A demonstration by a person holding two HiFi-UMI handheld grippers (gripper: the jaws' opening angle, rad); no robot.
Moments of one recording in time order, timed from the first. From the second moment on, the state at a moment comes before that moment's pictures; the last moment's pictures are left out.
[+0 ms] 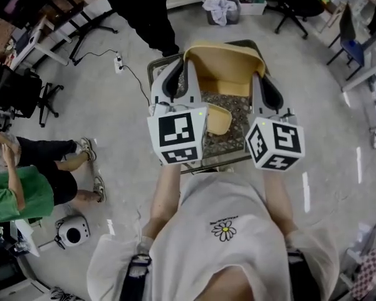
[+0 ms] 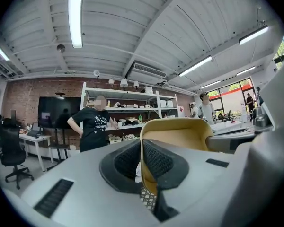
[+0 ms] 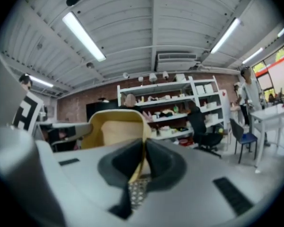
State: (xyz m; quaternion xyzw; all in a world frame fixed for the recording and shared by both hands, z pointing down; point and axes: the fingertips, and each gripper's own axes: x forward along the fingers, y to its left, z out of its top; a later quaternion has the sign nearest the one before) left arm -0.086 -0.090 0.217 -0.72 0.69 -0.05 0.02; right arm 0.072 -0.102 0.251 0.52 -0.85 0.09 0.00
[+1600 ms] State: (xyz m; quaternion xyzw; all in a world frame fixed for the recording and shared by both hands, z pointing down) left arm -0.118 -0.088 0.611 -0.67 0.51 -0.42 -0.32; right arm 0.035 -0.051 0.619 0.44 -0.67 0.52 0.29
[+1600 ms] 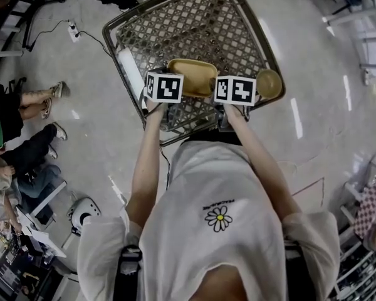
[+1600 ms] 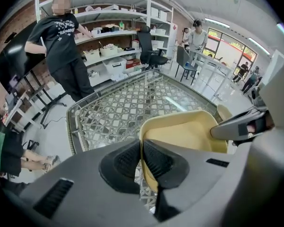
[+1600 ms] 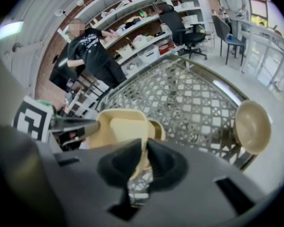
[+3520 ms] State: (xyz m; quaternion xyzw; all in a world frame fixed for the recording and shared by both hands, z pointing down) left arm -0.120 -0.129 0.588 -0.66 0.55 -0.38 -0.33; right arm 0.053 -0.113 0.587 0.47 -0.74 0.40 0.28
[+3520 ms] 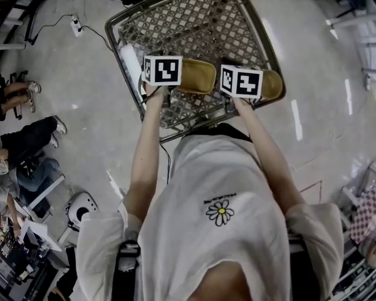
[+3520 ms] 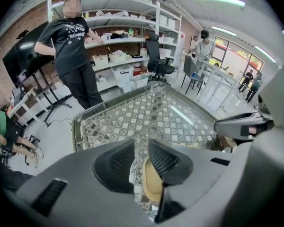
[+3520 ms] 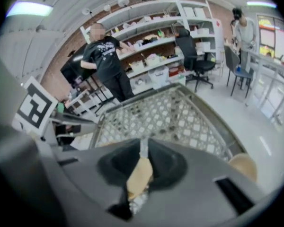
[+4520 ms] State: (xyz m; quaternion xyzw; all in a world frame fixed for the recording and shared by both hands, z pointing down) left arm -0.127 -0.049 0.201 -0.66 0.75 0.04 0.03; right arm 0.026 -0.091 0.211 0.43 -0.90 -0.08 -0.02
